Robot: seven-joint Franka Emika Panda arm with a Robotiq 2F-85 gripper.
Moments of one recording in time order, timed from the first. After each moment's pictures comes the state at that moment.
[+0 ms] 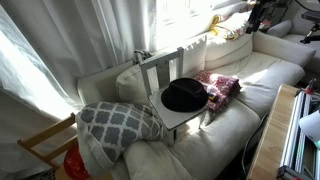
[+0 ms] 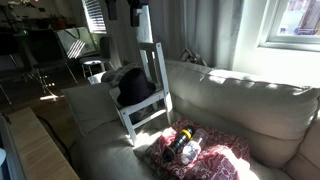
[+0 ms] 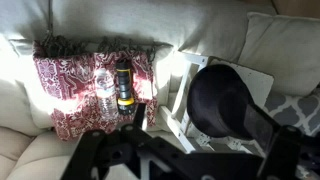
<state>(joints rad) -0.07 -0.41 -0.32 -2.52 0.05 2.07 -0.35</state>
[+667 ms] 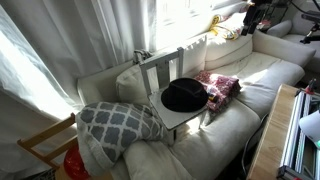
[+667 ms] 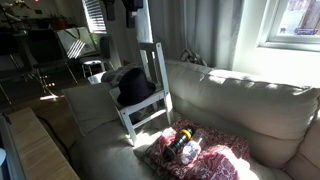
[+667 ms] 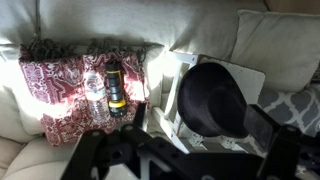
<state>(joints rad) -0.07 -0.40 -0.27 -2.52 0.10 2.07 -0.29</state>
